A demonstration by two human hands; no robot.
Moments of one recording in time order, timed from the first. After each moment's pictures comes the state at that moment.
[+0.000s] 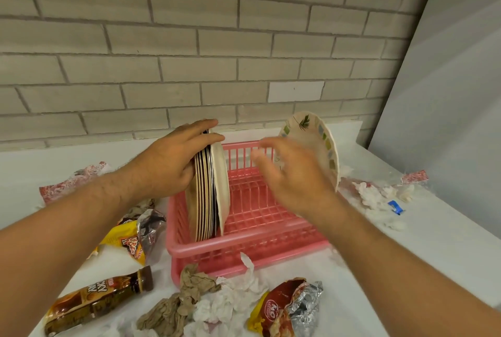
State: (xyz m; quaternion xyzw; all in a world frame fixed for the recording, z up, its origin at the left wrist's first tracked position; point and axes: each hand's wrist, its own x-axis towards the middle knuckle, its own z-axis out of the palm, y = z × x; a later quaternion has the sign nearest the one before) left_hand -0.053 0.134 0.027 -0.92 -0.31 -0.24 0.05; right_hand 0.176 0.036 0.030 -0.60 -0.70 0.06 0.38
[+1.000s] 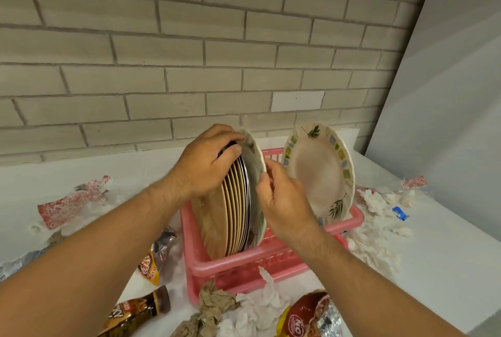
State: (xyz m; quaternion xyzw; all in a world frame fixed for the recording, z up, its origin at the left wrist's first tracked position) left_hand -0.023 0.154 0.027 -0.85 -0.35 -0.38 -0.13; right_hand 0.126 0.058 -0.007 -0.62 -0.64 0.11 0.45
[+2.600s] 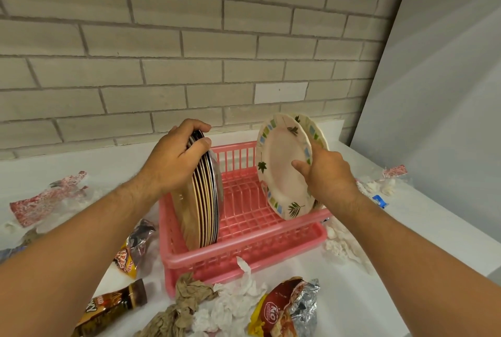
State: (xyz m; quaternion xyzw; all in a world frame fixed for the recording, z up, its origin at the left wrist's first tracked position) left_hand -0.020 0.144 0.022 -0.79 -0.40 -0.42 -0.19; right_hand 0.227 0.052 0.022 -0.83 -0.51 0.00 0.22
